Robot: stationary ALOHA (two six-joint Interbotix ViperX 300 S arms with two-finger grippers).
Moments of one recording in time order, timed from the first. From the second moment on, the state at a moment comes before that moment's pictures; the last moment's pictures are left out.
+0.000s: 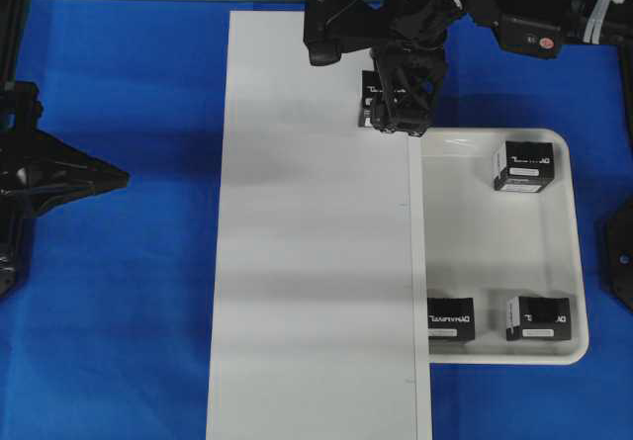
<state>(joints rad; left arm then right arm) 0.02 -0.96 1.01 0.01 0.08 -0.07 -0.45 0.14 0.19 0.15 1.02 -0.51</state>
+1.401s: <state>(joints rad) 0.04 -0.99 1.01 0.01 0.12 -0.17 -0.47 -0.43 0.26 0.17 1.17 -0.38</state>
